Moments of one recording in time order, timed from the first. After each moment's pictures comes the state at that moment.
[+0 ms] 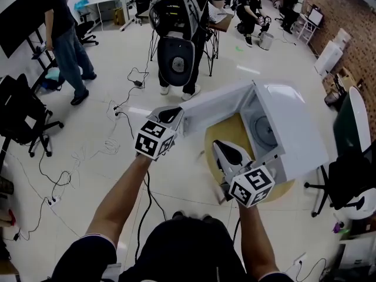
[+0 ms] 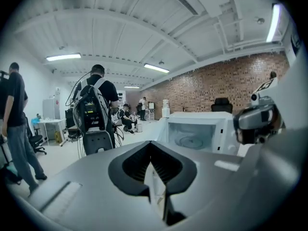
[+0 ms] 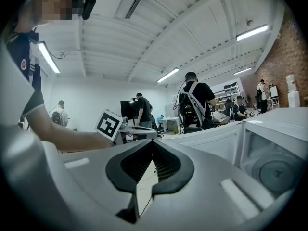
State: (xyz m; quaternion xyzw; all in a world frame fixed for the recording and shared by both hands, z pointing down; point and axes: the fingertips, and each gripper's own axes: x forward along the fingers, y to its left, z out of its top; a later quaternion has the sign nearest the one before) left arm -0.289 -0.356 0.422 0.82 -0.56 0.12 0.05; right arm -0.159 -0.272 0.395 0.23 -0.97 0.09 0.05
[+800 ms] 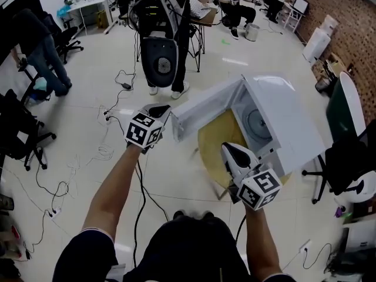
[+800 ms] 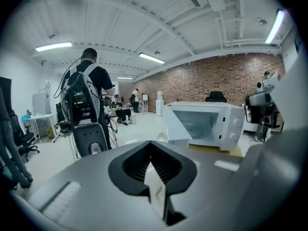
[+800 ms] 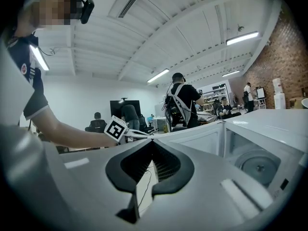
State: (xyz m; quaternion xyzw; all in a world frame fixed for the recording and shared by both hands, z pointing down) left arm -0.307 -0.399 0.463 0.84 -0.52 0.17 0.08; right arm -0.114 -0.282 0.393 0.29 -0.95 0.10 0.05
